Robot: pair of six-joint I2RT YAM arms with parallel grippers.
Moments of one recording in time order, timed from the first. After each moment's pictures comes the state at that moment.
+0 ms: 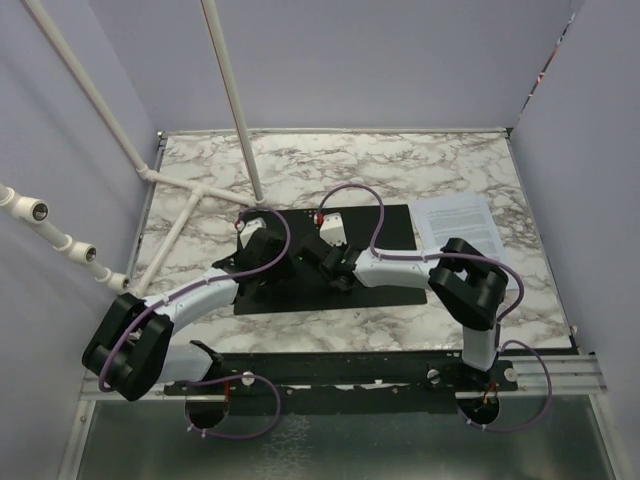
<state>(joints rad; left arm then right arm) -0.56 1.29 0.56 -0.21 -0.20 -0.79 1.02 1.93 1.18 -0.37 0.62 0.64</state>
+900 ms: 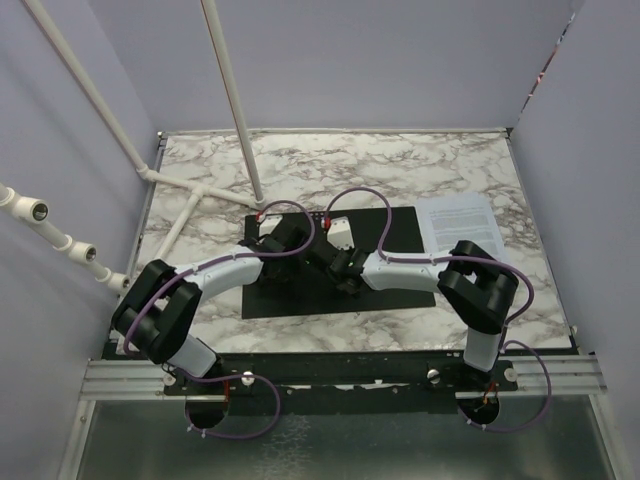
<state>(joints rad) -0.64 1.51 0.79 -0.45 -0.34 -0.70 1.02 1.86 1.10 -0.38 0.61 0.65</state>
